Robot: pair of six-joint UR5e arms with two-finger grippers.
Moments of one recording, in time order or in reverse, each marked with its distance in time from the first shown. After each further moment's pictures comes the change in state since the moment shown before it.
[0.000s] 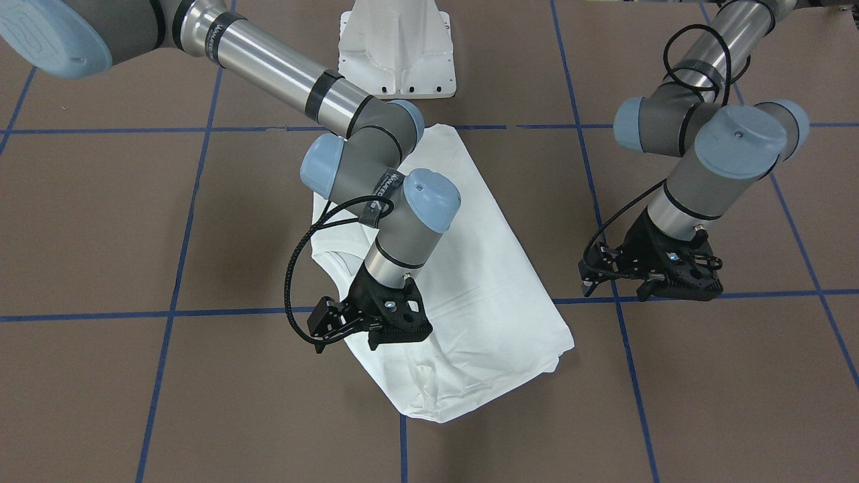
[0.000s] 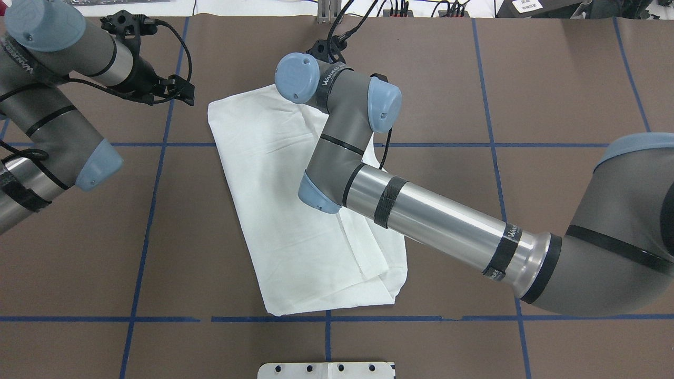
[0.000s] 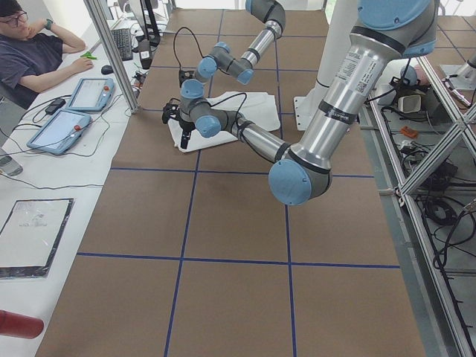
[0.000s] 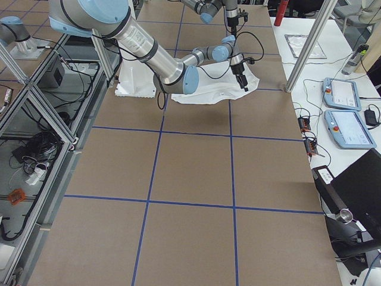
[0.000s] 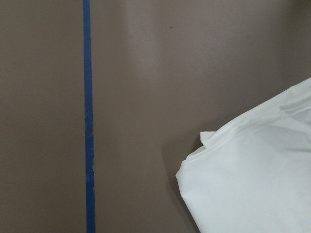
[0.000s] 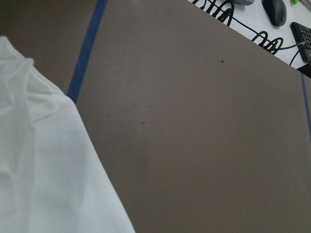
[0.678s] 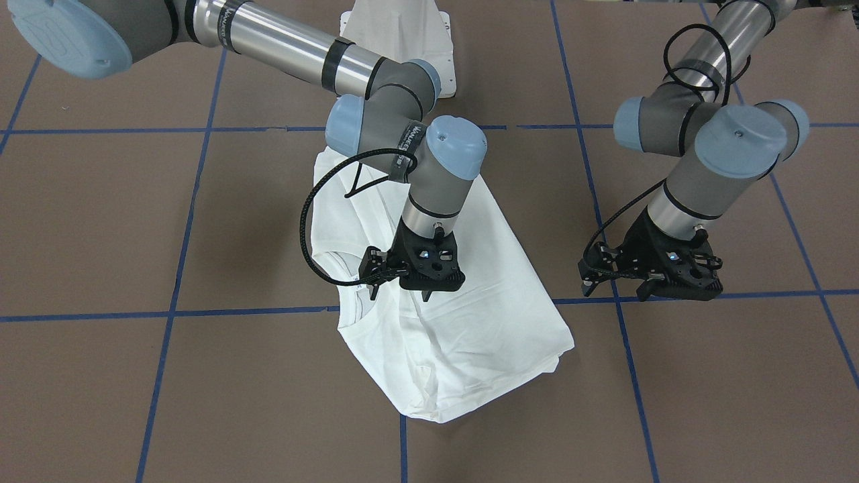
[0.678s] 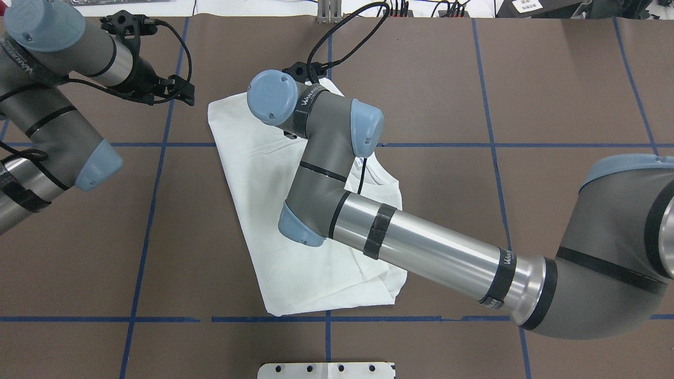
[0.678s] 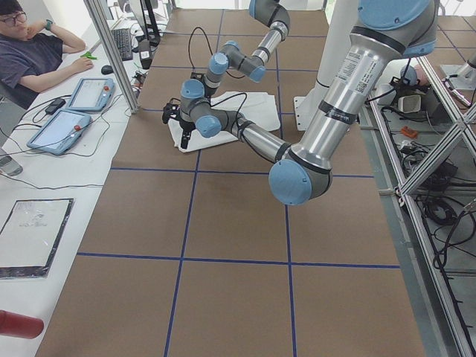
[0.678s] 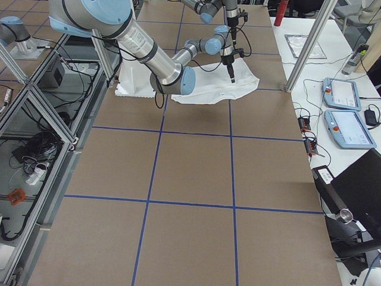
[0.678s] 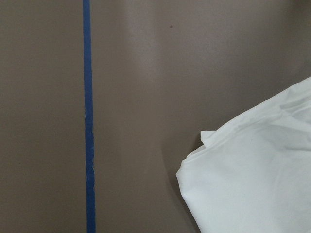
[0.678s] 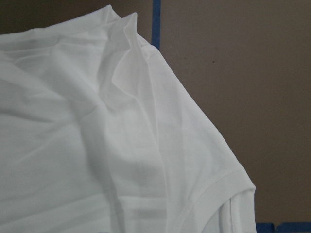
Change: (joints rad) left arm 0.000 0.001 -0.004 0.000 0.000 -0.002; right arm -0.079 -0.019 0.110 -0.004 0.120 0.228
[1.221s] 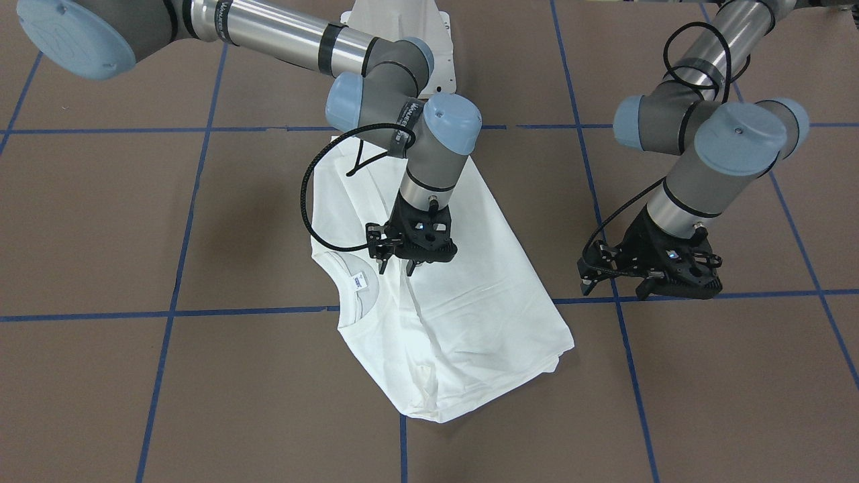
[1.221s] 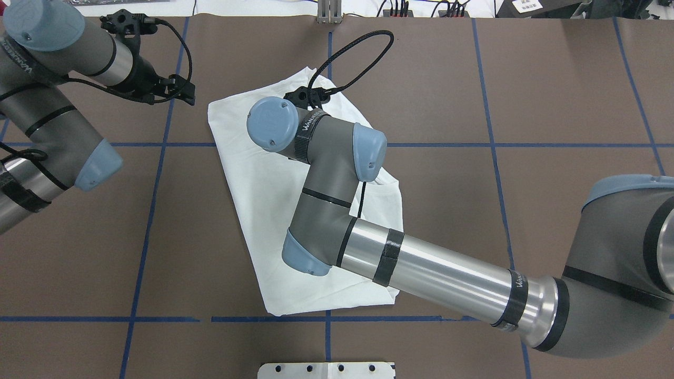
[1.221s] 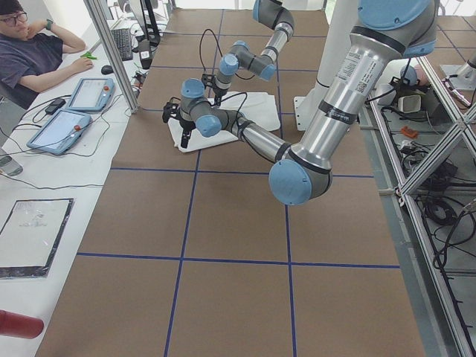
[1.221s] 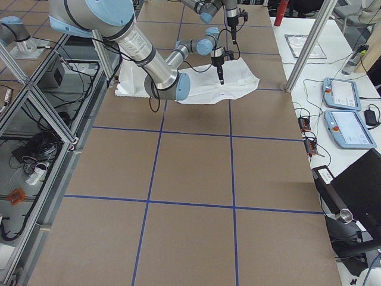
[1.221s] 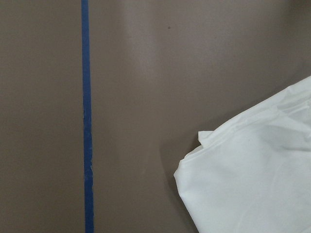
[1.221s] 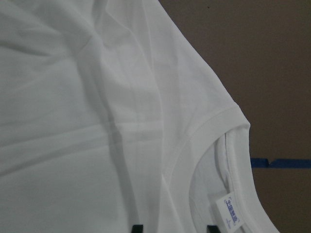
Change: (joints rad) left arm 0.000 0.000 -0.005 0.000 0.000 -0.002; right arm -0.046 -0.059 0.129 -0.098 0.016 0.052
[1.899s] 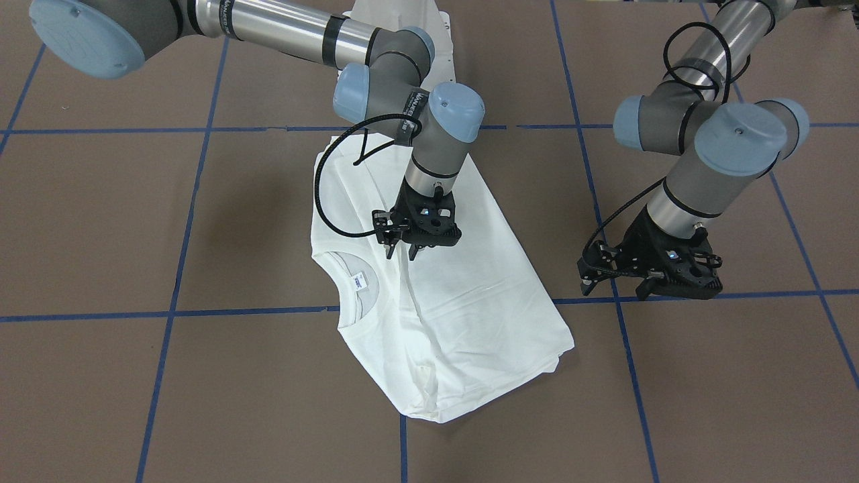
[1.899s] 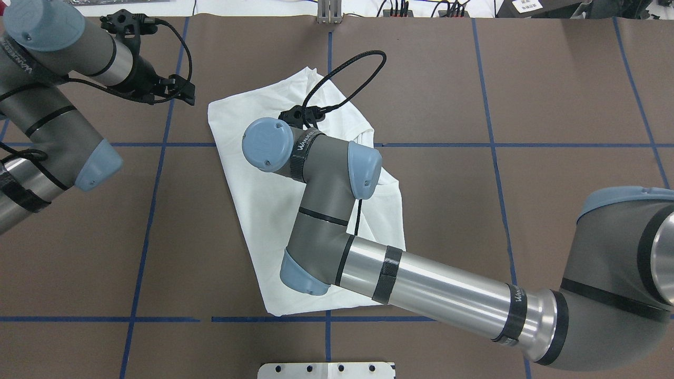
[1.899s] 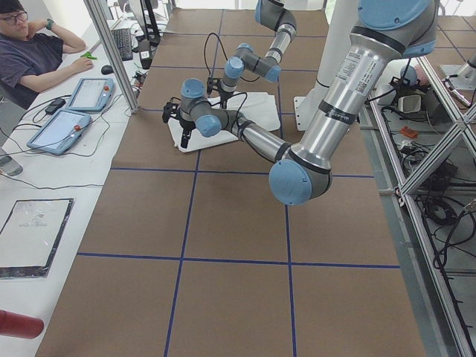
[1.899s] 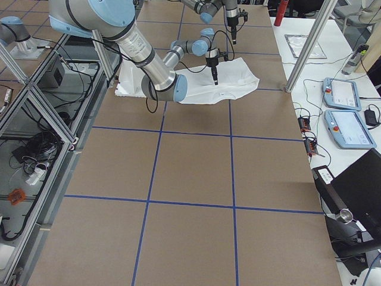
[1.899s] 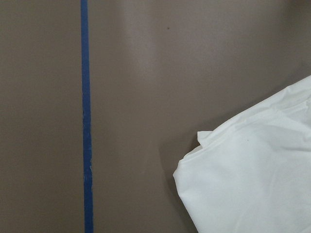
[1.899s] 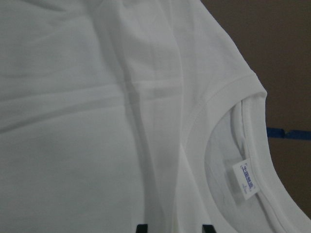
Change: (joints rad) left arm 0.000 0.000 0.001 0.000 0.000 0.001; right arm -0.035 -0.014 0.012 -0.005 0.002 0.008
